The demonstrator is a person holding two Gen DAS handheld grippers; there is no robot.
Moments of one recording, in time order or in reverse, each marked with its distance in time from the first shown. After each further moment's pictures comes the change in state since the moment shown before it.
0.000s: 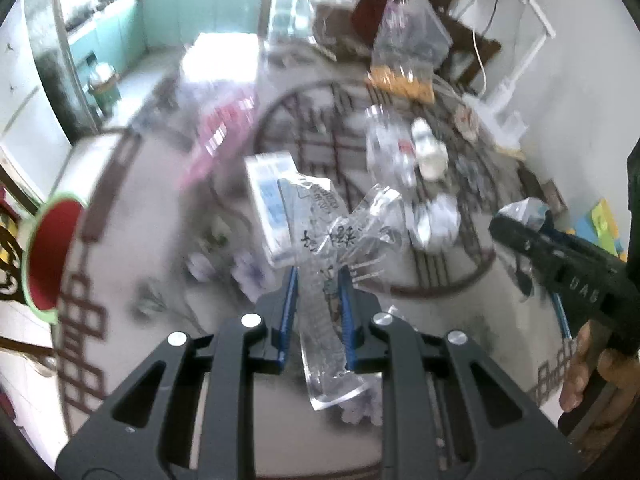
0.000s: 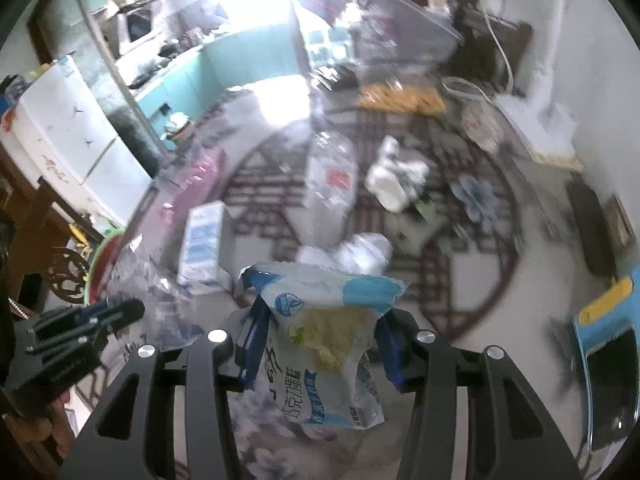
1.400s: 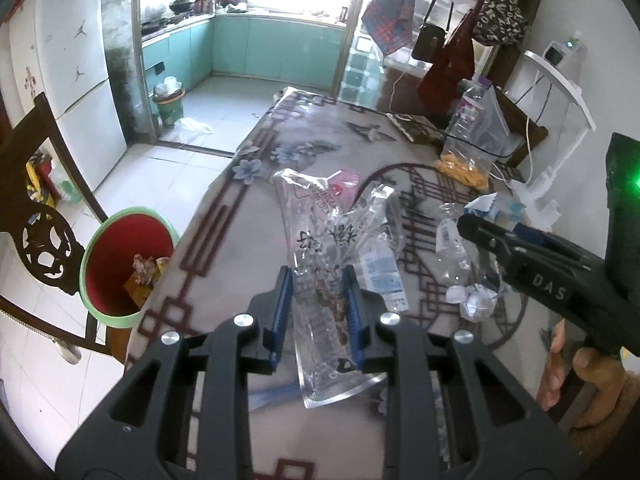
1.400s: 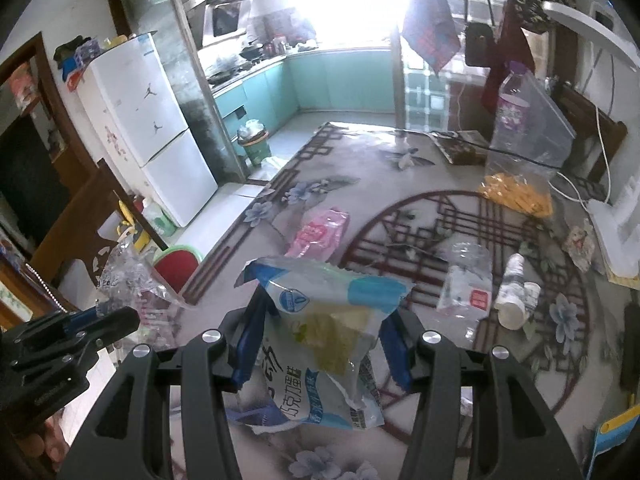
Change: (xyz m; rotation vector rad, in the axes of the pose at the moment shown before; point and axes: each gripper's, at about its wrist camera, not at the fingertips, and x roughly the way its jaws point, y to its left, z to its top) left arm -0.076 0.092 0.027 -0.174 -0.157 0.119; right arm 0.020 0.120 0.069 -0.210 -0.075 0.158
